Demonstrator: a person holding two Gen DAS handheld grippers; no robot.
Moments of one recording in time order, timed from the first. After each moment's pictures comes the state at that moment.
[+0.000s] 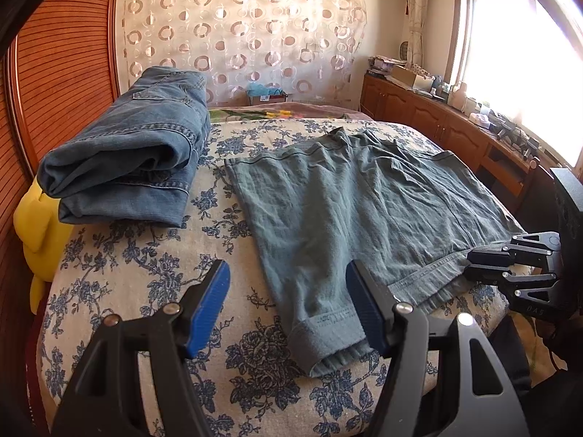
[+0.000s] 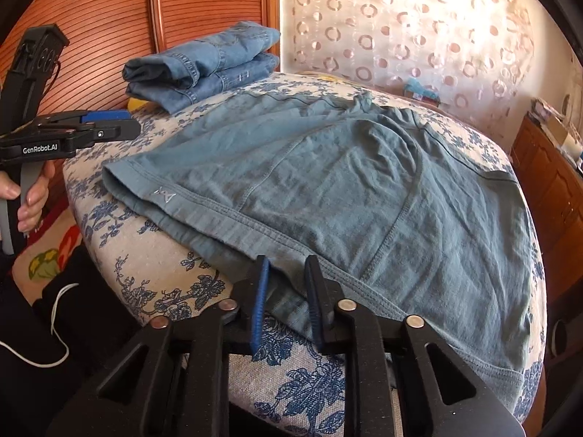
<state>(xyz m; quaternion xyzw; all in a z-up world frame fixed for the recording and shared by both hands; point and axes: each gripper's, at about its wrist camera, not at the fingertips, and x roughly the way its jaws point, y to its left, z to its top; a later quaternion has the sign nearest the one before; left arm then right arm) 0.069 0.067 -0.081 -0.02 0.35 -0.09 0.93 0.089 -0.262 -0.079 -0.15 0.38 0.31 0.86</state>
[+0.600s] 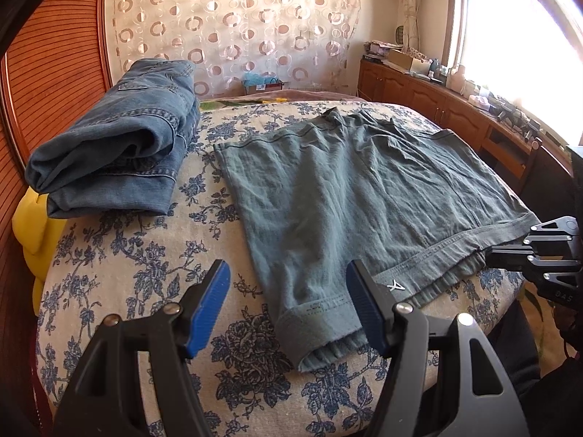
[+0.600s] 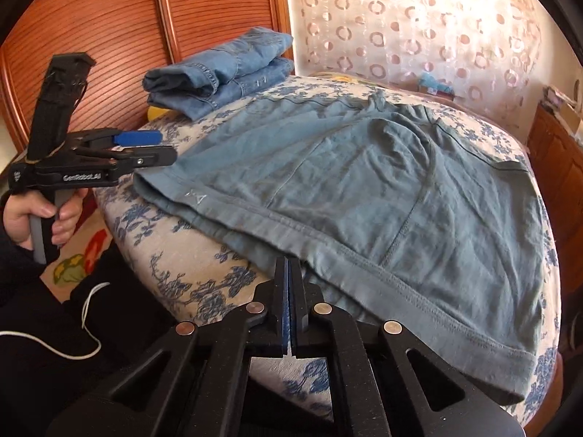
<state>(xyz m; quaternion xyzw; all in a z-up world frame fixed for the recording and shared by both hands) 0.073 0.052 -0.095 0.01 0.37 -0.09 0.92 0.073 -0.269 -0.070 -0.13 0.38 0.34 0.85</state>
